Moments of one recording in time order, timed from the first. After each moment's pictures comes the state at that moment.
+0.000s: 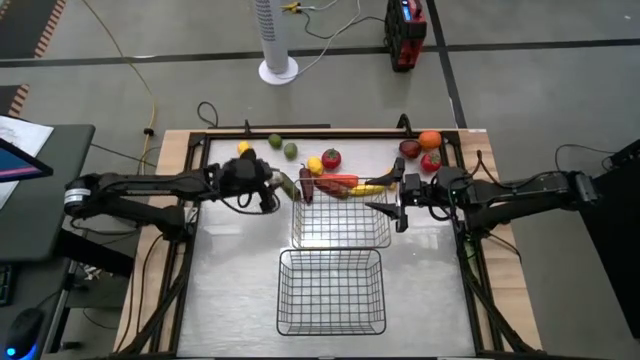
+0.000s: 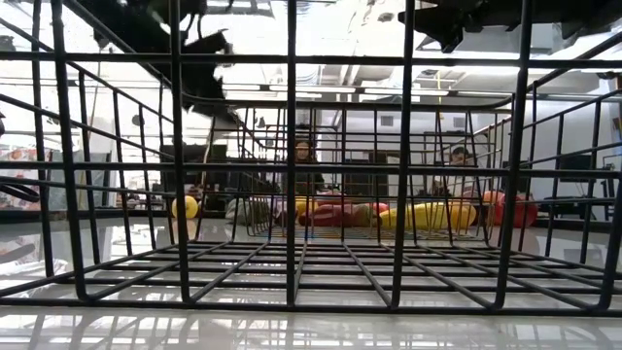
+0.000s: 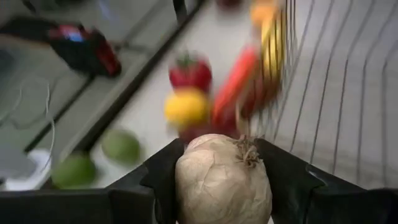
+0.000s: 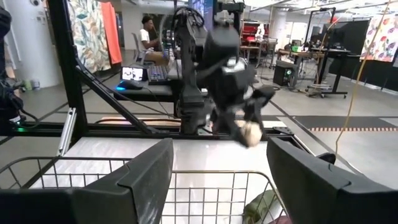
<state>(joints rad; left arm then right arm) 0.24 1.10 0.68 -0.12 -0.26 0.00 -0.02 0.90 0.55 0.38 0.03 -0.05</state>
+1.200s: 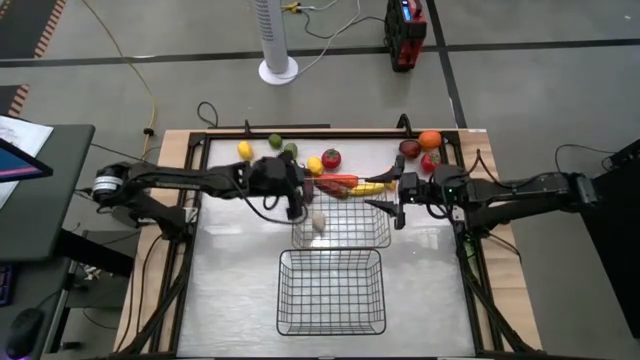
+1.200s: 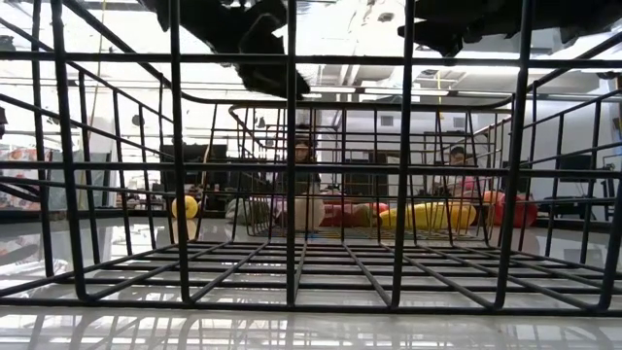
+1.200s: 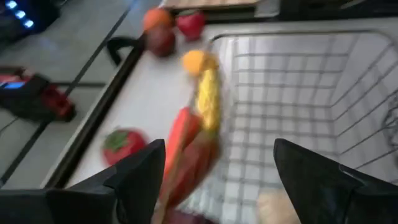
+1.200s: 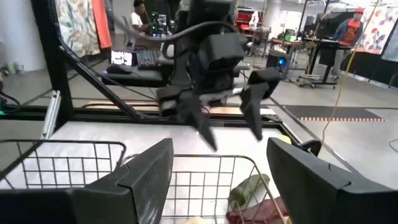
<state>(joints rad) 0.17 1.39 0.98 -0.13 -0.15 0.10 -0.07 0.90 0.55 0.33 0.03 -0.09</state>
